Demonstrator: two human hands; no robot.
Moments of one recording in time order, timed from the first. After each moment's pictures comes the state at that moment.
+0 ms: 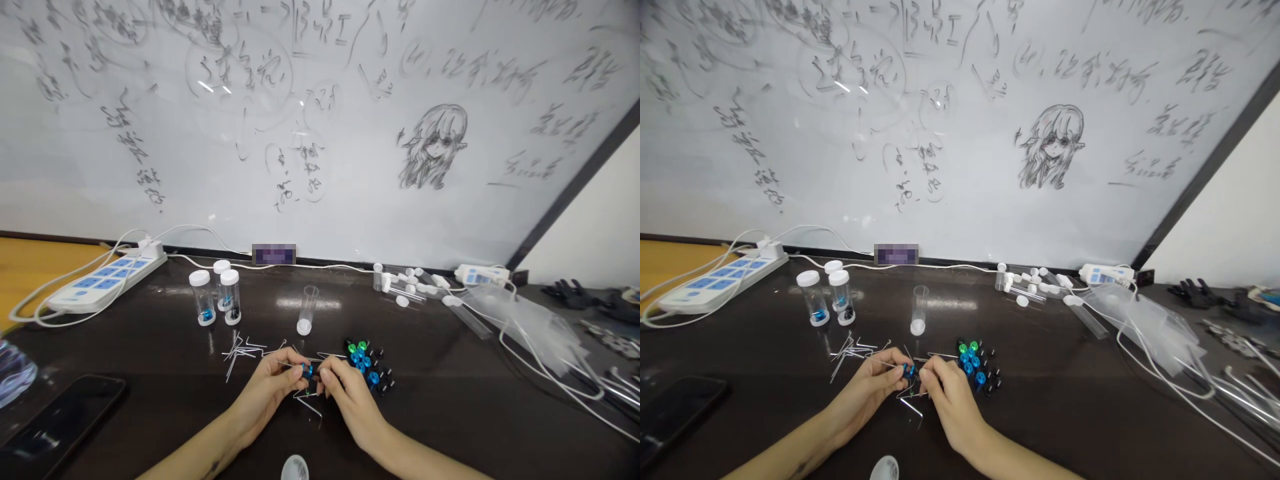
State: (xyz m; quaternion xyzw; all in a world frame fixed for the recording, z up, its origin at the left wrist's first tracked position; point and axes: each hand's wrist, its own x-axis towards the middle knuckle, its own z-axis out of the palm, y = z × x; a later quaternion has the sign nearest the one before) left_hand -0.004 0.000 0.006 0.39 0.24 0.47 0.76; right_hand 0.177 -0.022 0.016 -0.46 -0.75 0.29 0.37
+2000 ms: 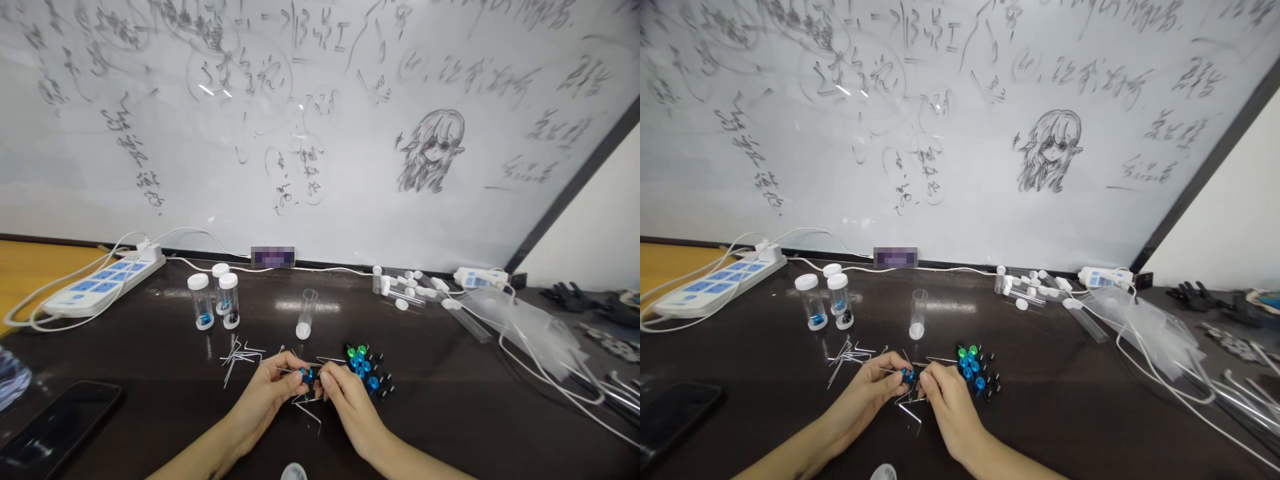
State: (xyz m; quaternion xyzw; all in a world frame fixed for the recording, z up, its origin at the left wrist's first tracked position) left_hand -0.002 -0.001 0.009 0.40 0.26 0.46 0.75; right_hand 0.178 -0.022 0.014 -0.47 -0.75 0.28 0.38
